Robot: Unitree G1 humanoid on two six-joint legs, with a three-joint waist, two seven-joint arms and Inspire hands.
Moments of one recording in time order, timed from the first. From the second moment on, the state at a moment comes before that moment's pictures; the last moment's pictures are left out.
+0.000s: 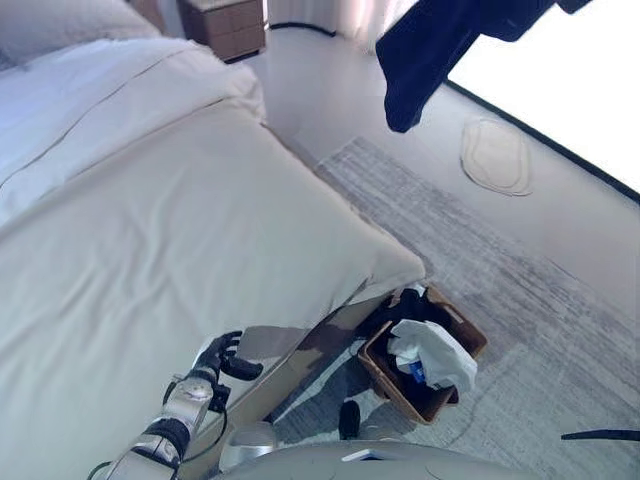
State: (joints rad) left arm -0.10 0.32 -0.30 1.04 -0.08 0.00 0.05; right arm -1.26 -1.12 0.38 0.43 0.00 0.19 -0.51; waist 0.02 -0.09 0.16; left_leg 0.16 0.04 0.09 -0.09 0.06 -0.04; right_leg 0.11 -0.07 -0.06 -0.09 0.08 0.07
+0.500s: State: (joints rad) left arm 0.06 0.29 -0.30 1.05 0.00 -0.01 0.01; right arm -0.41 -0.94 0.01 0.39 -0.02 0.19 -0.32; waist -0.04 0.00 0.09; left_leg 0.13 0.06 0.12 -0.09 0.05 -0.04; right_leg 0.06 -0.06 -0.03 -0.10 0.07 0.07
